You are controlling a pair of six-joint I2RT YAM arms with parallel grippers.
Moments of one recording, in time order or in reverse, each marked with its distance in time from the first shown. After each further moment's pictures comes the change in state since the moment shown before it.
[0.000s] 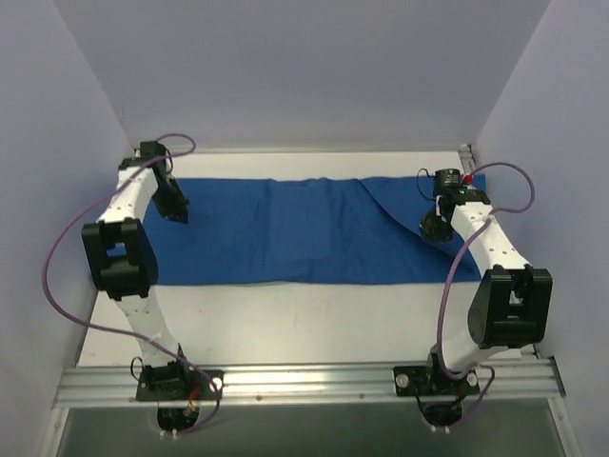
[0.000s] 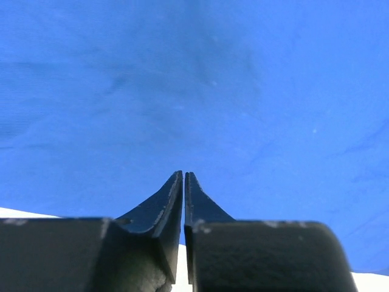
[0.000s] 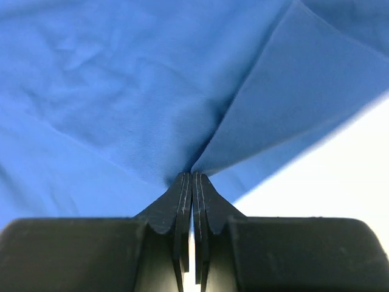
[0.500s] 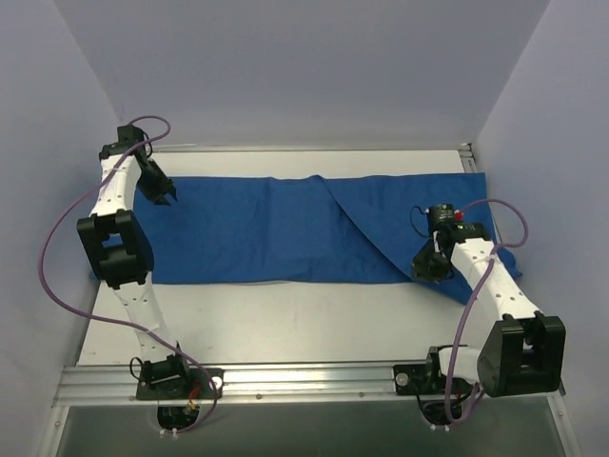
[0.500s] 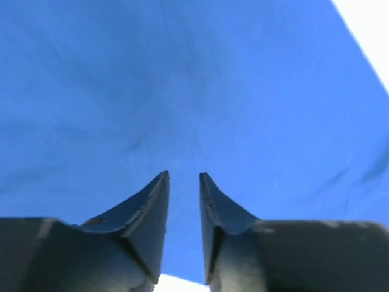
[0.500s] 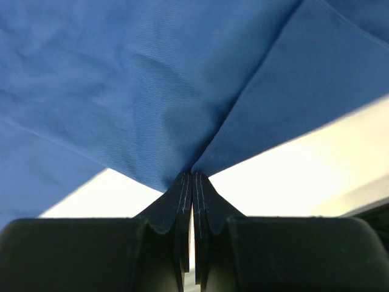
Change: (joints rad) left arm 0.105 0.126 0.243 -0.036 0.040 -0.083; right arm 0.068 -0.335 -0.328 -0.153 -0.128 0.044
